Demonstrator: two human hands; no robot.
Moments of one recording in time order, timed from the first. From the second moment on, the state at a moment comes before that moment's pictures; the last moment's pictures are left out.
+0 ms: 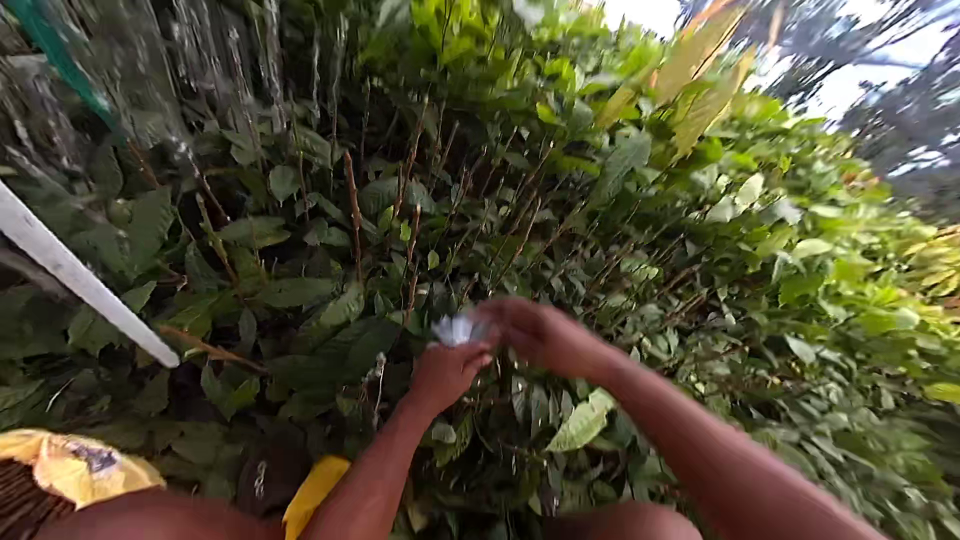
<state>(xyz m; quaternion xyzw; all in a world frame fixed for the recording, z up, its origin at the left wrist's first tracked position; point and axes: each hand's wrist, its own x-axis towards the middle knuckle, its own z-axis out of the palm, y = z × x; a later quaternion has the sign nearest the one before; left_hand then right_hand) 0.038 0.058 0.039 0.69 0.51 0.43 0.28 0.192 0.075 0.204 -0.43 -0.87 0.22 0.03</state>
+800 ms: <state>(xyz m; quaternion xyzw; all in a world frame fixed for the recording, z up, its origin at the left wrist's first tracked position) 0.044 0.063 0.030 0.67 0.44 0.54 0.24 0.199 0.065 0.177 -0.51 -0.86 0.09 0.00</state>
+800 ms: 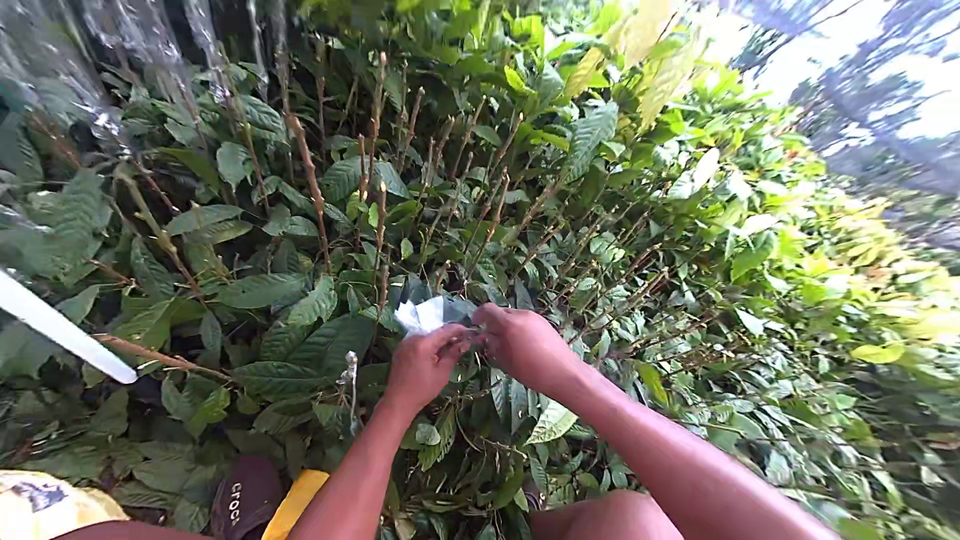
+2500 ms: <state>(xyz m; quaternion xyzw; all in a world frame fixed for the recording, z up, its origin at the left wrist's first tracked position) 0.029 0.068 0.028 0.54 0.31 0.65 0.43 0.190 0.080 0.109 -0.50 -0.79 0.17 0.33</state>
